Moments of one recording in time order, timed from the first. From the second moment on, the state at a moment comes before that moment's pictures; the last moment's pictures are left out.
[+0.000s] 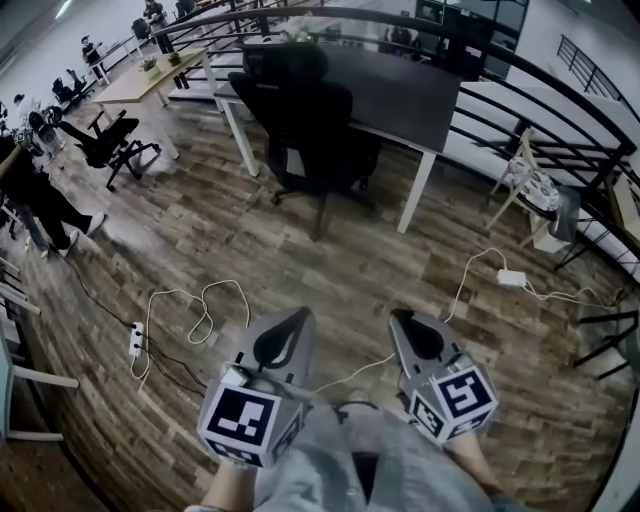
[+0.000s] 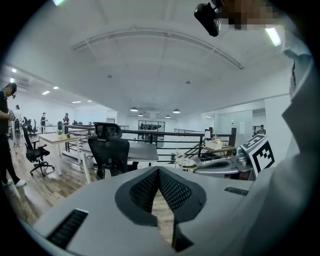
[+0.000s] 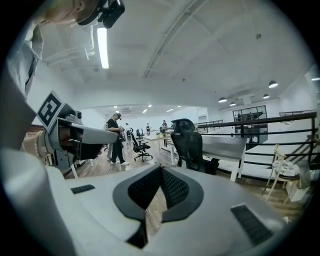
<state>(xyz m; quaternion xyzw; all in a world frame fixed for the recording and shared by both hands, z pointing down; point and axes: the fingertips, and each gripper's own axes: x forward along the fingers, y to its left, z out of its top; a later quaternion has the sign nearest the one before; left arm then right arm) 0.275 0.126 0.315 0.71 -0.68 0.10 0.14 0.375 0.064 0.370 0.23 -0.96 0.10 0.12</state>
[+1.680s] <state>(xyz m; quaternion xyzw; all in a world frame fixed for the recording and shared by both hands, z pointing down) 0.181 0.009 0.324 0.71 -0.68 0.09 0.14 0.294 -0.044 0.373 0.23 -0.96 0.08 0.13</state>
